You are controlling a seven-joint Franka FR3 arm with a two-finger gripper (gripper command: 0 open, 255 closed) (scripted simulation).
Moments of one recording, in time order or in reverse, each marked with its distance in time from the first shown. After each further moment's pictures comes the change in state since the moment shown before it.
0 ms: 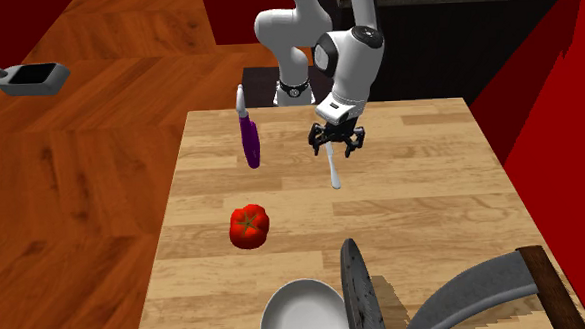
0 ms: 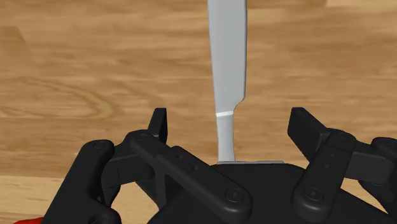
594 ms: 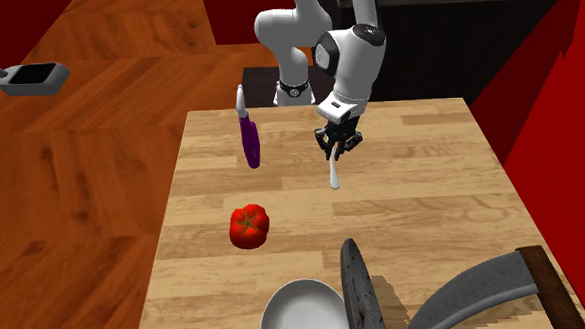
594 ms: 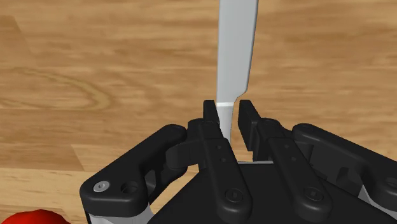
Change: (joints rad) arm 0.002 -0.003 0.001 0.008 0.000 0.004 -0.001
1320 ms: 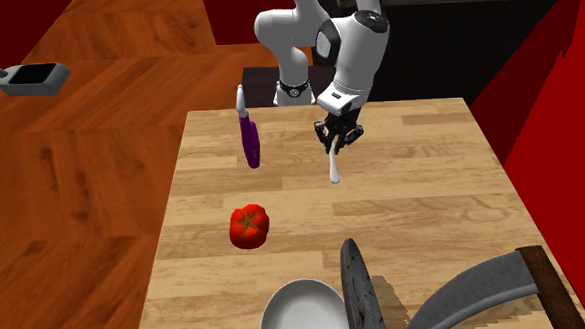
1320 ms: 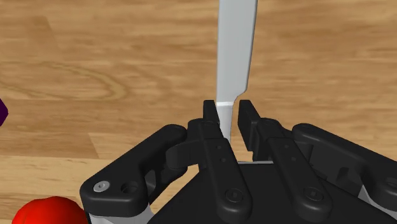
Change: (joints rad) arm 0.027 -0.069 -0.030 0.022 0.035 -0.103 -0.037
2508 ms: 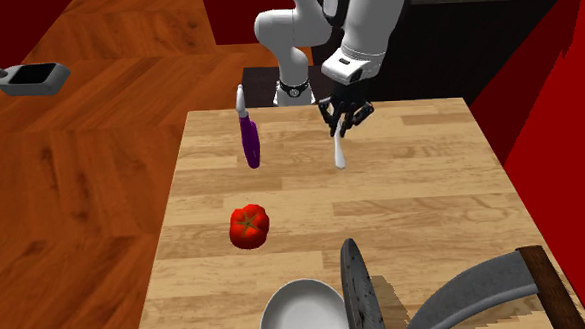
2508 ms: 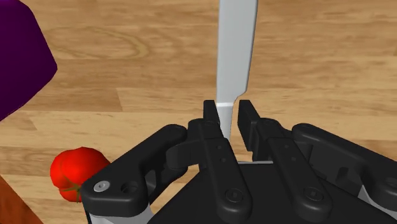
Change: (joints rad) arm 0.025 -0.112 -0.052 0.158 0.030 -0.266 -0.060
